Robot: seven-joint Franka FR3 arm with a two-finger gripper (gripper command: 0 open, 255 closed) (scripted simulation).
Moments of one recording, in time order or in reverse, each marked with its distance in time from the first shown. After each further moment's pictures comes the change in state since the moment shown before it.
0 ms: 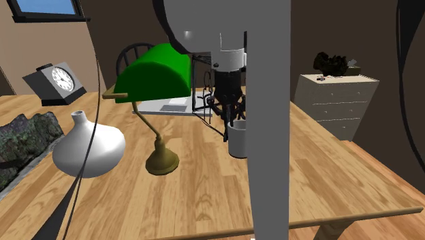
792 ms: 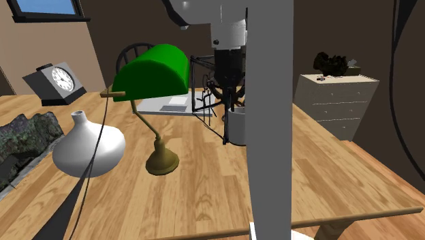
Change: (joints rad) arm 0.000 0.019 0.000 0.160 0.000 -0.162 -0.008
